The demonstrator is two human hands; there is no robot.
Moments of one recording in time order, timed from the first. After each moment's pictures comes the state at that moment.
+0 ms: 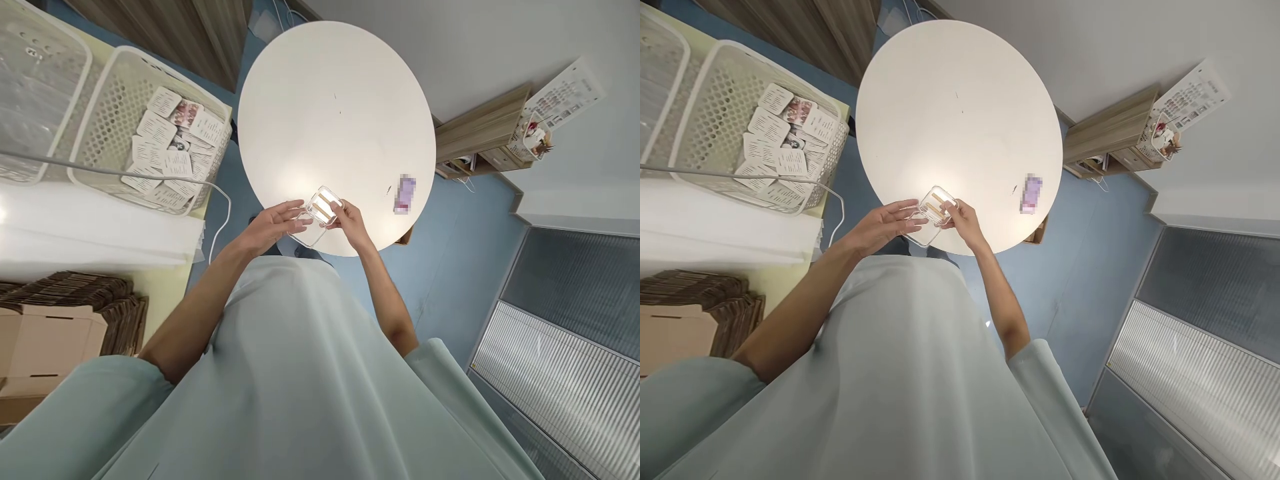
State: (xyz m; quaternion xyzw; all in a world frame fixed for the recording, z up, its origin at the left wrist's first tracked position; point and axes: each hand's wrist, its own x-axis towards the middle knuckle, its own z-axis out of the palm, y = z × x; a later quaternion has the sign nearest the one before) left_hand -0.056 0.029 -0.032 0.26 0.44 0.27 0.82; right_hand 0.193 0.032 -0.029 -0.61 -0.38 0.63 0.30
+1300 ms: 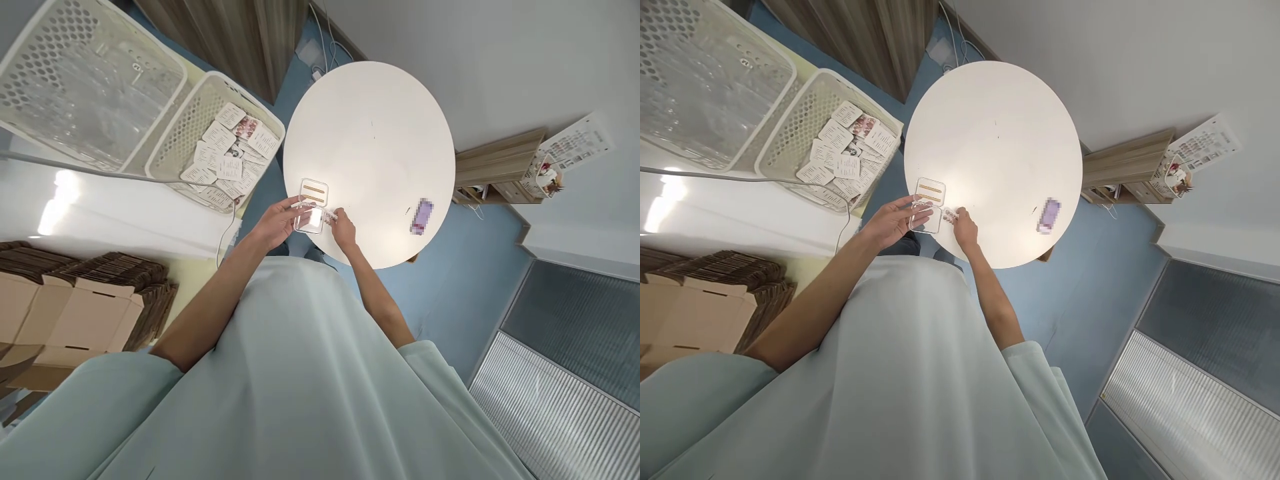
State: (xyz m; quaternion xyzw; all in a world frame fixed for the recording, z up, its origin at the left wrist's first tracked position) left_hand -0.099 0.041 -0.062 0.09 0.47 0.40 0.78; right_hand 0.139 0.041 -0.144 -0.71 -0.59 0.38 0.01
